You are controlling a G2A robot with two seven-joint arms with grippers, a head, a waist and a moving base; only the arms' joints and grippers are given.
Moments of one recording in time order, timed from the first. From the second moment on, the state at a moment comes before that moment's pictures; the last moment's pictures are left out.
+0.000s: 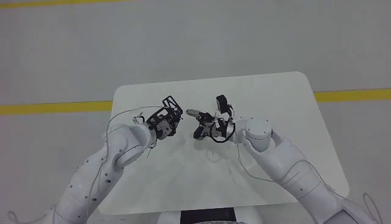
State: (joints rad) left arm 1.34 -0.97 -1.08 -1.90 1.16 -0.34 -0.76; right arm -1.19 -1.23 0.91 -1.49 0.46 0.32 0.59
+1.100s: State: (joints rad) left arm 1.34 -0.97 -1.08 -1.90 1.16 -0.34 -0.76; right arm -1.16 -1.27 0.89 -1.48 0.50 0.31 0.54
